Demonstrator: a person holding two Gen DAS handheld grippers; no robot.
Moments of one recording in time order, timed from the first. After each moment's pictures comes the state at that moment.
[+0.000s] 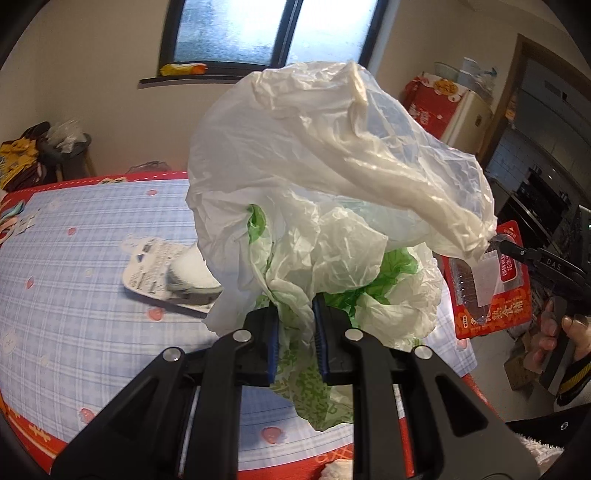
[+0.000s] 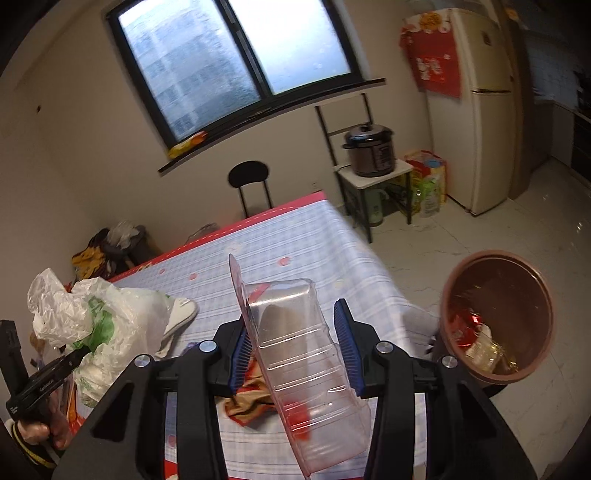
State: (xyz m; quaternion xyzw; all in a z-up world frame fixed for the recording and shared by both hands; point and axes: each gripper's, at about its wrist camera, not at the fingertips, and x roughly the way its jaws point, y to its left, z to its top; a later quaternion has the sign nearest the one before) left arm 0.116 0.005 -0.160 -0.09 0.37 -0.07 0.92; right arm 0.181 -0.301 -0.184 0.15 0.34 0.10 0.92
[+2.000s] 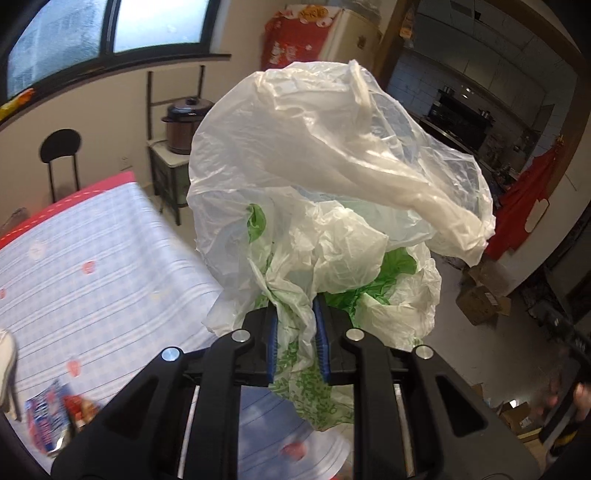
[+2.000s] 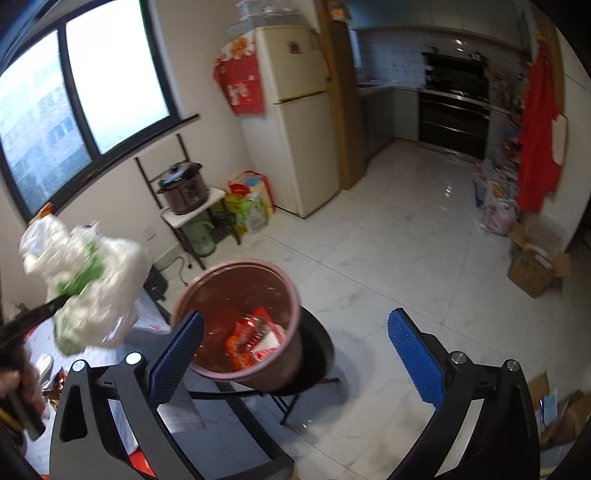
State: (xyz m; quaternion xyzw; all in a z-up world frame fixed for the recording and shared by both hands) left arm 0.264 -0.355 -0.192 0.00 0.42 -0.28 0.87; right arm 0.060 -0.590 -0.215 0.18 0.33 -0.20 0.91
